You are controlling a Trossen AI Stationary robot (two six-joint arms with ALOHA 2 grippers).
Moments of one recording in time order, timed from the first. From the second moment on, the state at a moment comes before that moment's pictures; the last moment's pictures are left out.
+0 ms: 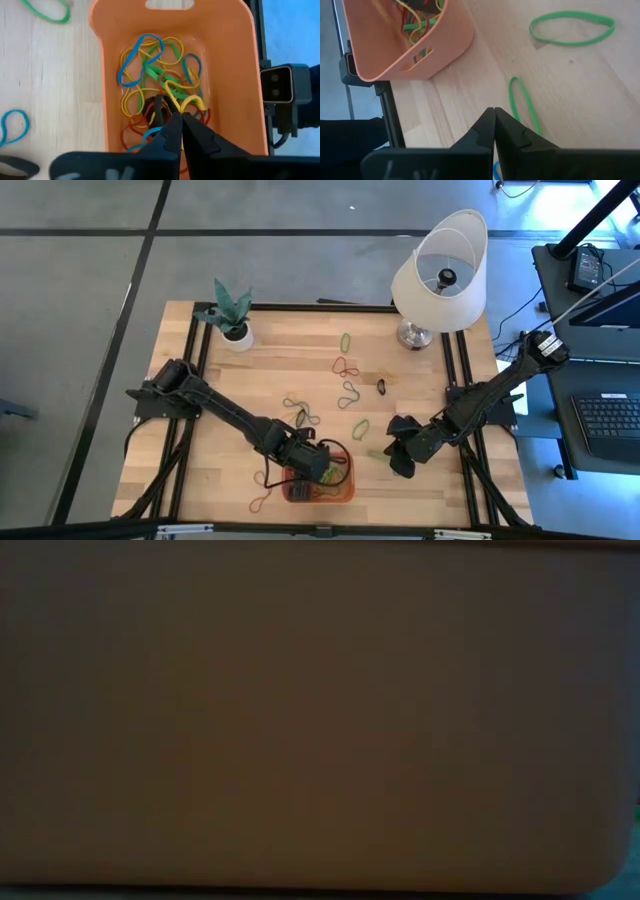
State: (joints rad) left arm -0.47 1.94 1.58 -0.70 -0.04 -0.48; right arm 0.65 1.30 0.67 -0.27 0.22 1.12
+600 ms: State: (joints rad) left arm -0.41 1.88 1.64 -0.79 -0.08 -0.47; right arm 0.65 1.30 0.67 -0.27 0.22 1.12
